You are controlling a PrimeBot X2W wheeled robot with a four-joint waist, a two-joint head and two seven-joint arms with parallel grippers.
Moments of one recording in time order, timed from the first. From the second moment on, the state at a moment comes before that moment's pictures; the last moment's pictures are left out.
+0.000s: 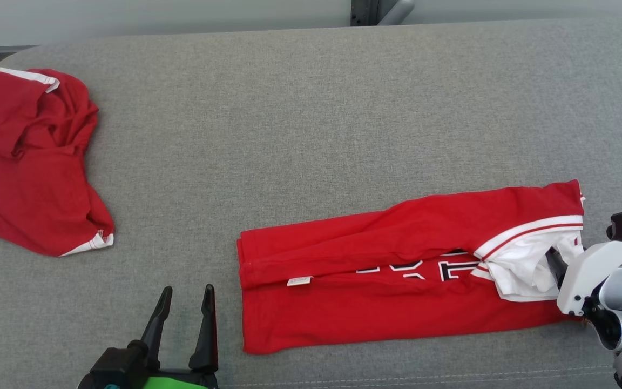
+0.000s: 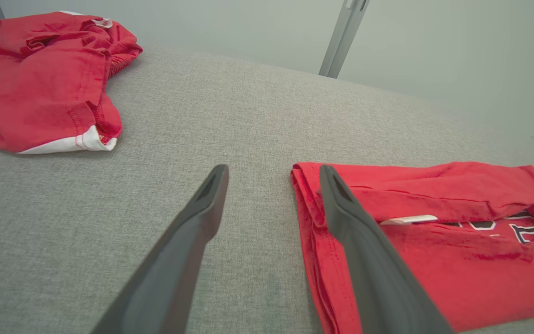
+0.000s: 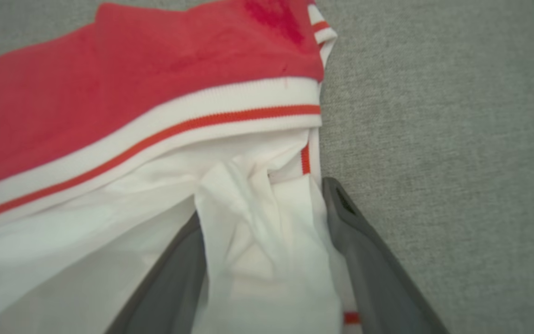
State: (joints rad) left arm 0.10 0.07 -0.19 0.09 -0.33 -0.06 -0.26; right arm -0.33 -0.33 0.03 0.63 0.42 0.13 0.27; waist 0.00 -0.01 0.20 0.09
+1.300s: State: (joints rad) left arm 0.14 0.05 -0.08 0.16 -0.32 -0.11 -0.26; right arm -0.23 -0.36 0.30 0.23 0.68 0.13 0.32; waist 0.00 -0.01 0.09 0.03
